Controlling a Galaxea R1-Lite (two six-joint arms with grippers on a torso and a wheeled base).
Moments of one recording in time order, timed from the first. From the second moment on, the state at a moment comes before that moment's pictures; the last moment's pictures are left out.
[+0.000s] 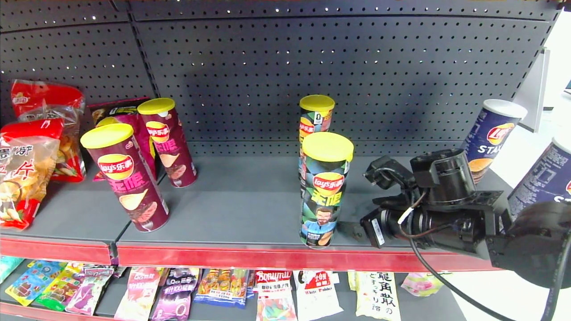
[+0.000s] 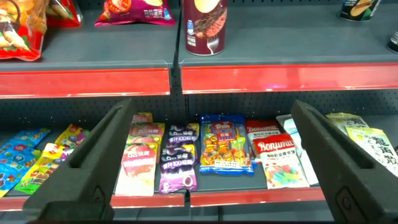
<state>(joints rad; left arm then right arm) 0.00 0.00 0.00 0.01 -0.07 0.00 0.58 1.72 -0.77 -0.35 -0.10 -0.06</state>
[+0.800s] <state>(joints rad) 0.00 0.00 0.00 0.01 -0.07 0.00 0.61 1.77 -0.77 -0.39 -0.14 -0.11</state>
